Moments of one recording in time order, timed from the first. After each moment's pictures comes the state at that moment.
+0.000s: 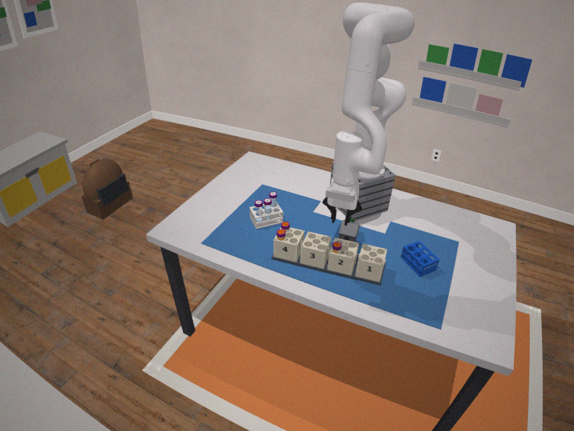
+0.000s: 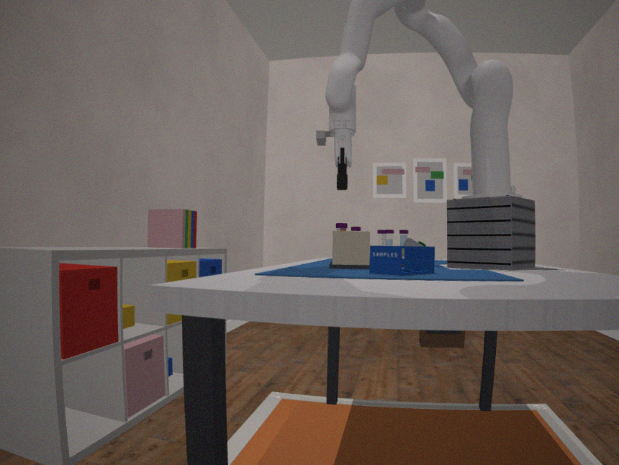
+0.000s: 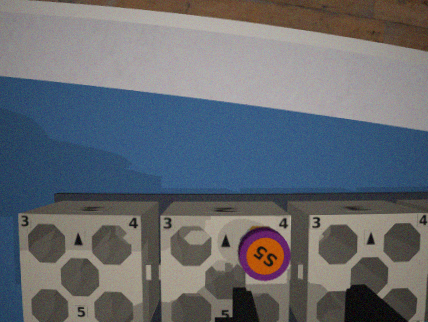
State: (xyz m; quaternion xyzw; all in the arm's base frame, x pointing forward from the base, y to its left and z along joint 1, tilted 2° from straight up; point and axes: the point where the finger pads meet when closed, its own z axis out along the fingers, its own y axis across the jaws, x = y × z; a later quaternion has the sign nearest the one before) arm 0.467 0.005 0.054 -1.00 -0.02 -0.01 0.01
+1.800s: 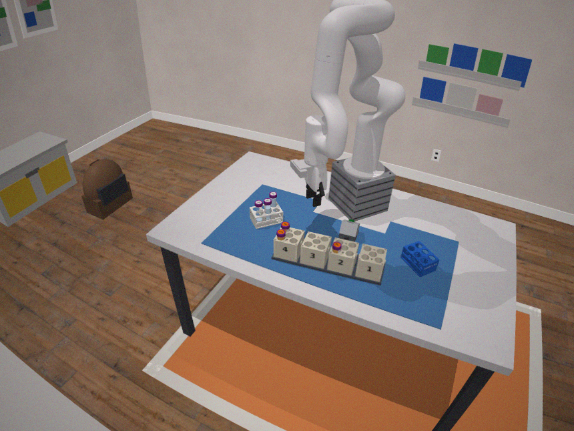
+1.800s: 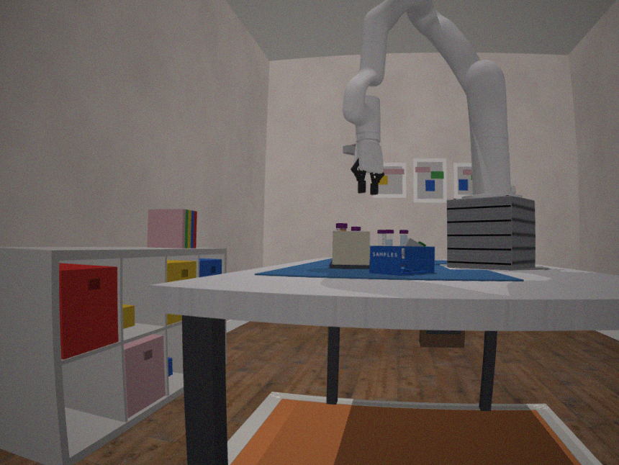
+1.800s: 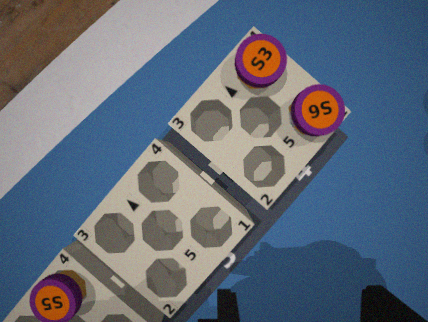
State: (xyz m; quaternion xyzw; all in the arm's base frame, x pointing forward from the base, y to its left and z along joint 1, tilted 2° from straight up) arm 0.384 -0.121 0.049 -0.92 0.40 -0.01 0.02
